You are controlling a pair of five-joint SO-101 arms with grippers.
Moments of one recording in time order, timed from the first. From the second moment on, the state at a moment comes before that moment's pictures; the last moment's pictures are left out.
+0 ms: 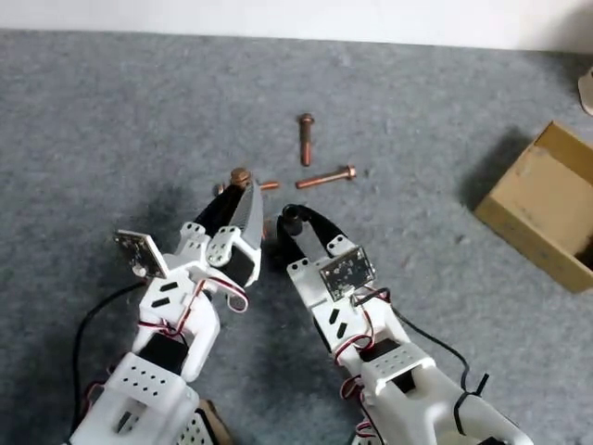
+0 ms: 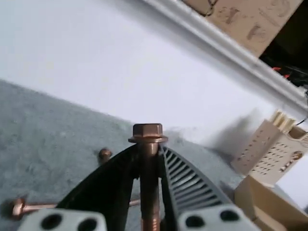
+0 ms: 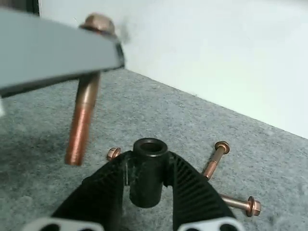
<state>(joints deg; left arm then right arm) 16.1 -69.6 96.0 -21.1 34.1 -31.9 -38.6 95.4 -45.5 11.6</state>
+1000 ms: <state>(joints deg) 15.3 -69.6 79.6 11.2 34.3 -31.3 -38.6 95.4 -42.8 11.6</state>
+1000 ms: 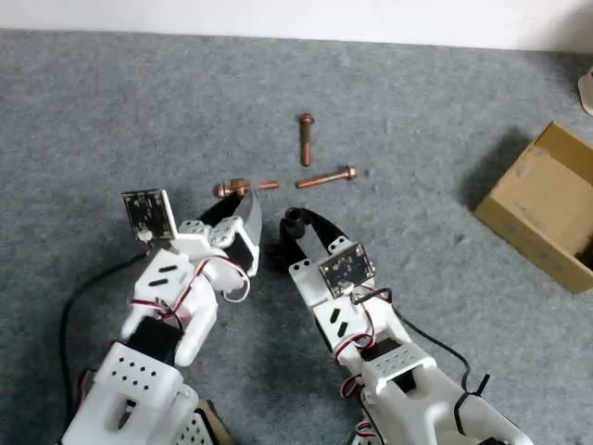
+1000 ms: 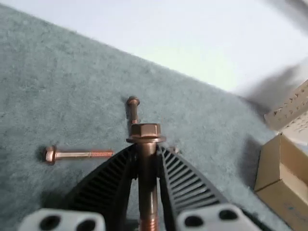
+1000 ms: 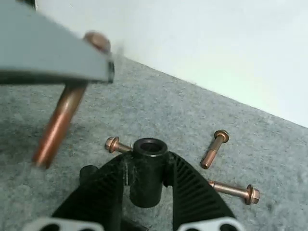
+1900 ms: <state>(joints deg) 20.4 -38.7 70.5 -18.9 33.4 -31.3 -38.6 95.4 -42.5 11.6</state>
